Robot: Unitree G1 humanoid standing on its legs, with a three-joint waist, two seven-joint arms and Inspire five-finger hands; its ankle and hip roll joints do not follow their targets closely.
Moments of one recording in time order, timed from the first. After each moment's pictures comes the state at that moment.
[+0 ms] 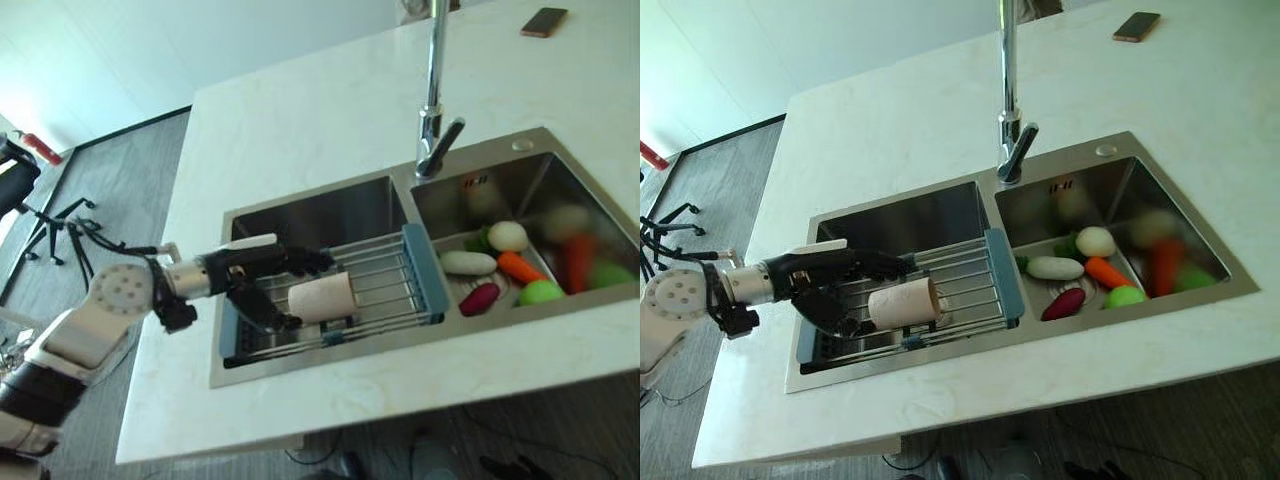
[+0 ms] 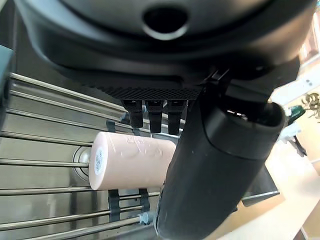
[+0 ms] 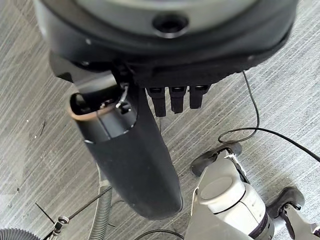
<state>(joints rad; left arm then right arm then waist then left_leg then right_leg) -0.38 1.10 -0.30 -0.06 -0.42 0.00 -0.66 0.09 -0.36 -0.13 1.23 0.56 -0.13 0.06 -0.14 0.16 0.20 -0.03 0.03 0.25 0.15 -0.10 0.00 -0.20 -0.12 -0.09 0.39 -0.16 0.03</state>
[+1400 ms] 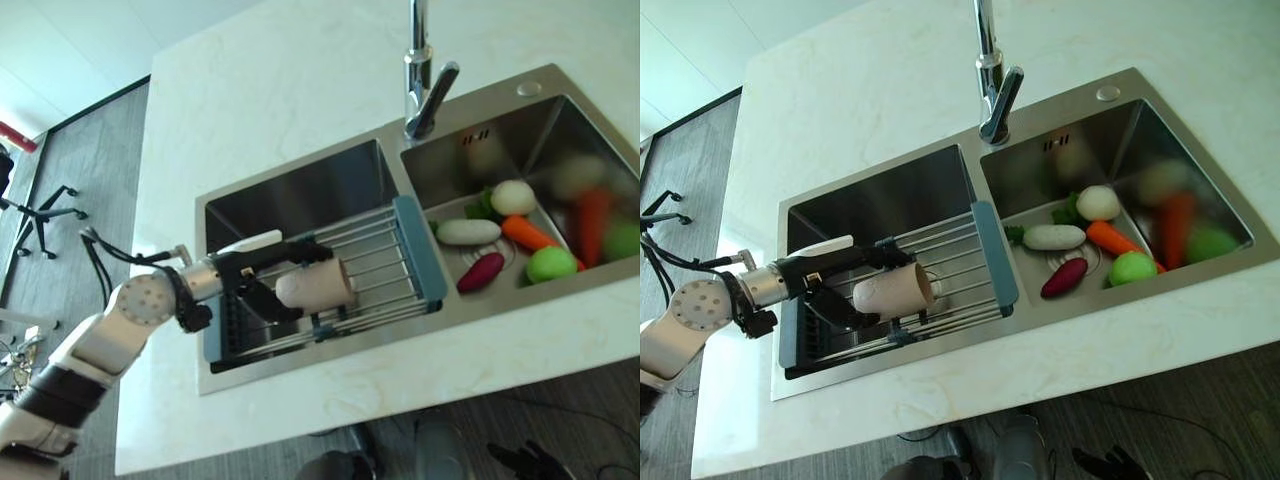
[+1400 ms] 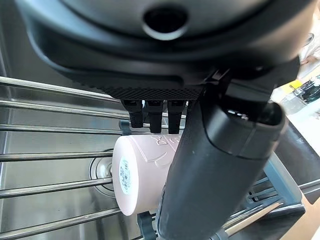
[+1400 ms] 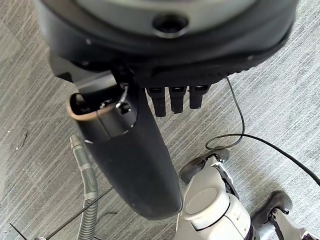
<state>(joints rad) -0.38 1.03 -0.32 -0.04 -0.18 -0.09 -0.51 0.11 -0.38 -0.16 1.13 0.56 -0.13 0.06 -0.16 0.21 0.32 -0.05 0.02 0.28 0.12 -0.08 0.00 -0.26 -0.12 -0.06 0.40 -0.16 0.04</state>
